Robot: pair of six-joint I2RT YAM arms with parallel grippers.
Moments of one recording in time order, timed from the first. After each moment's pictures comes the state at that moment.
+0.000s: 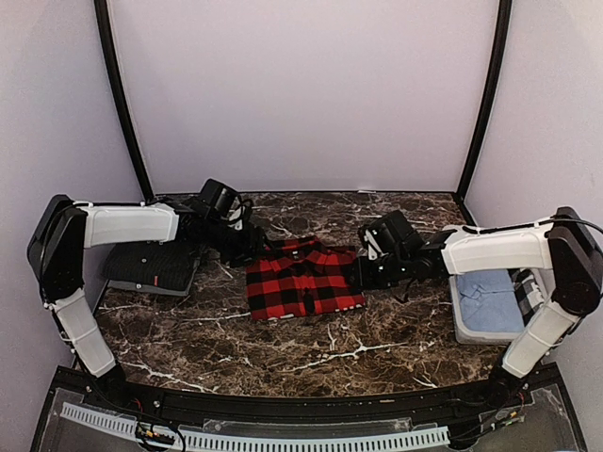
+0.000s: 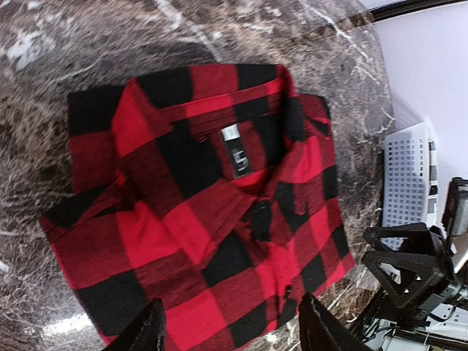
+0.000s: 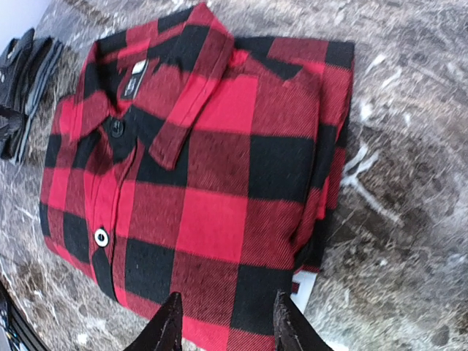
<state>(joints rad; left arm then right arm) -0.58 1.75 1.23 -0.32 0.36 -0.71 0.77 1.59 0.94 -0.21 -0.01 0.58</state>
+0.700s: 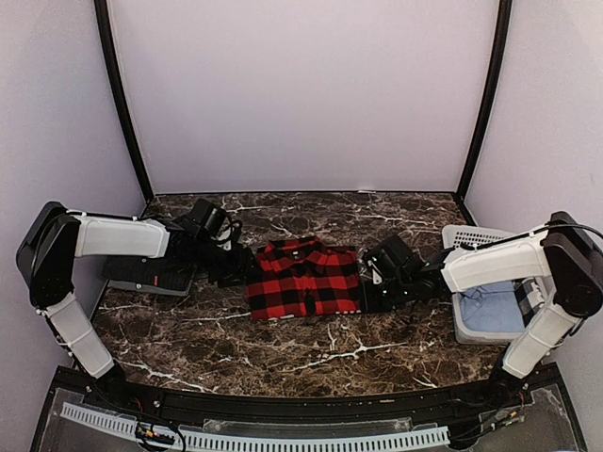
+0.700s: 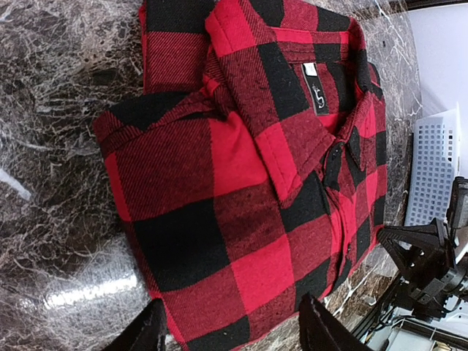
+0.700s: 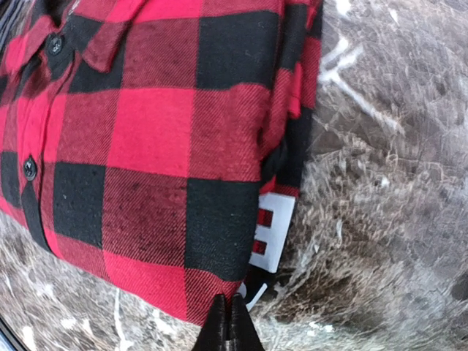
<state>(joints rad) -0.55 1.68 1.01 -0.29 0.36 -0.72 0.83 1.59 0.82 -0.23 0.04 0.61</state>
